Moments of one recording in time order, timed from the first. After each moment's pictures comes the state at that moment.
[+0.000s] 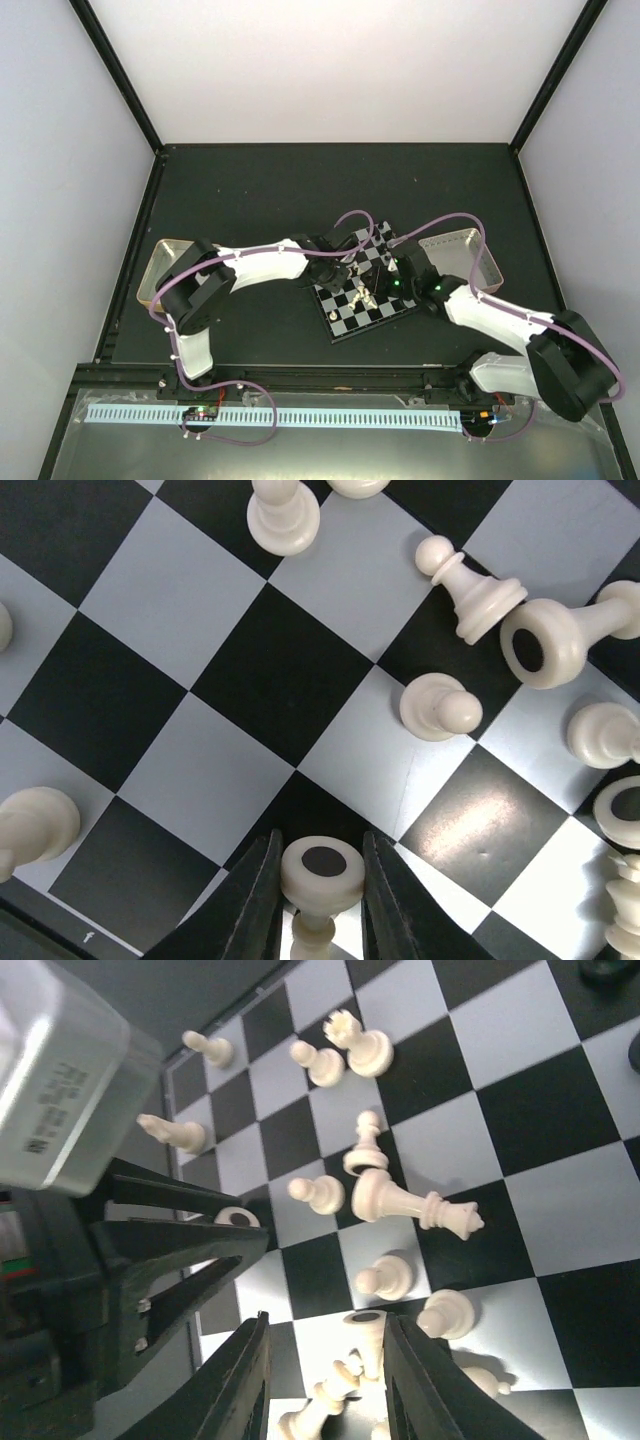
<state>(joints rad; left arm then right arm) -0.88 1.85 1.18 -0.55 -0.09 -0.36 0.66 1.24 0.53 -0.08 -0.17 0.76</state>
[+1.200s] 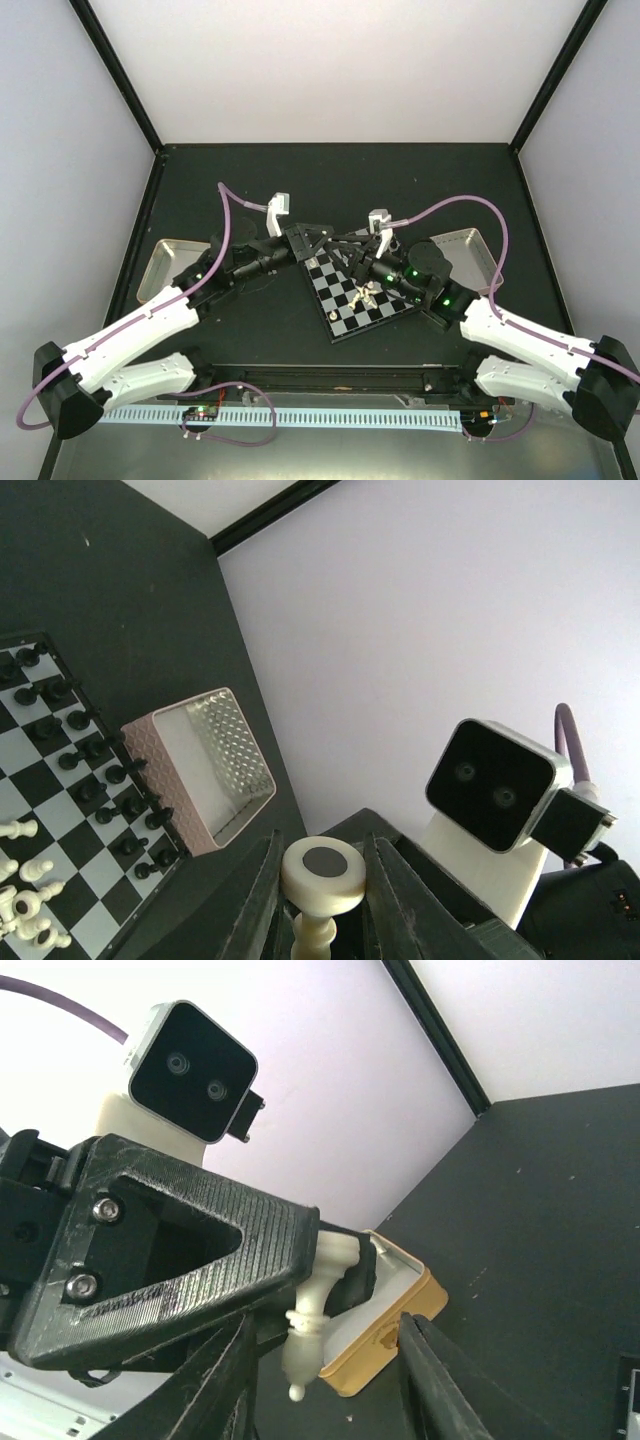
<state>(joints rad) -0.80 0.99 0.84 0.02 0.22 -1.06 0.89 1.01 0.61 0.42 -0.18 0.65</state>
